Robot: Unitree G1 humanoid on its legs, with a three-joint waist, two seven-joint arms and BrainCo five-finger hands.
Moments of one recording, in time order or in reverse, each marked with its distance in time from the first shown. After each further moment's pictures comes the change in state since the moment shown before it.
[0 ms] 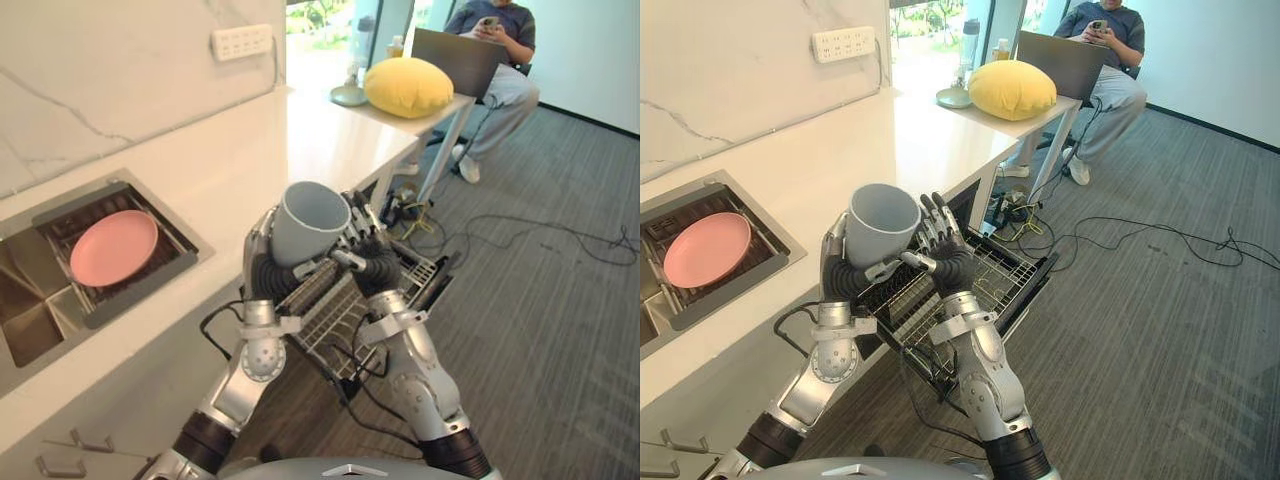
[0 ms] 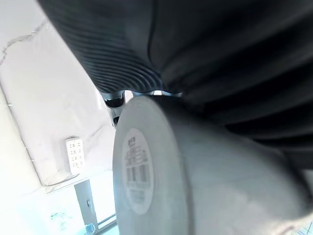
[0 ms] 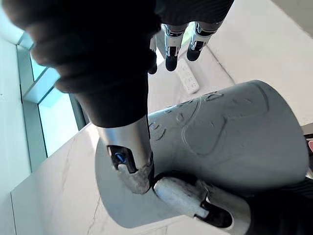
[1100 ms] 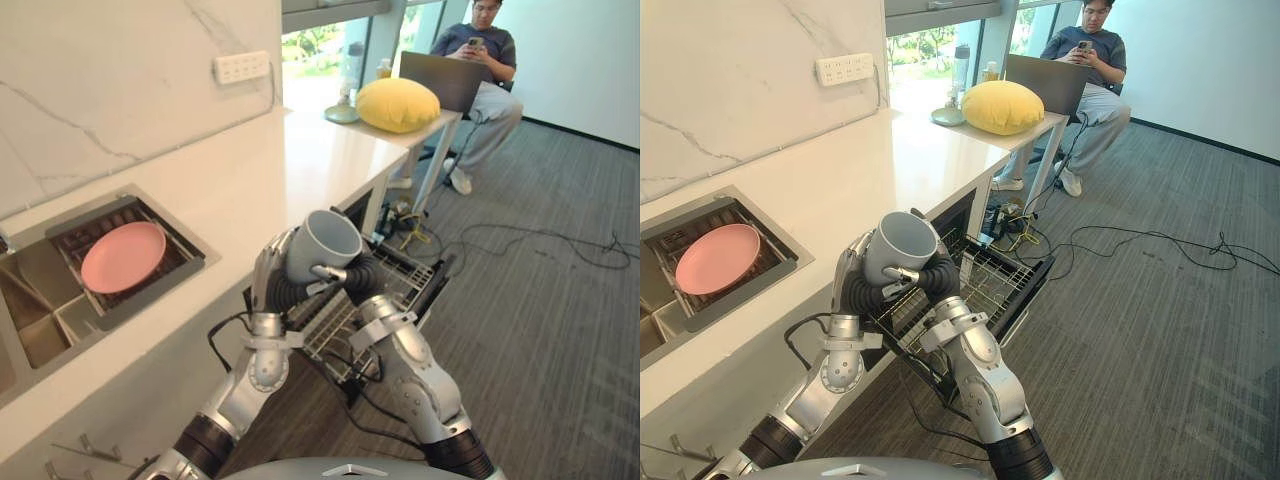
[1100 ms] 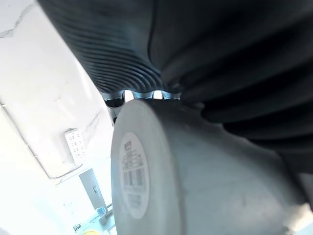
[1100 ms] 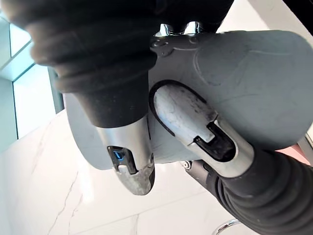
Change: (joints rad) left arm -0.001 0.033 -0.059 0.091 0.052 0.045 -0.002; right arm 0.000 -0.028 0.040 -0.019 -0.083 0.149 -0.008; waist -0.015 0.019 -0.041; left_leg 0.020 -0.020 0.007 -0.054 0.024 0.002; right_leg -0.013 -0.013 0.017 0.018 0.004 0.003
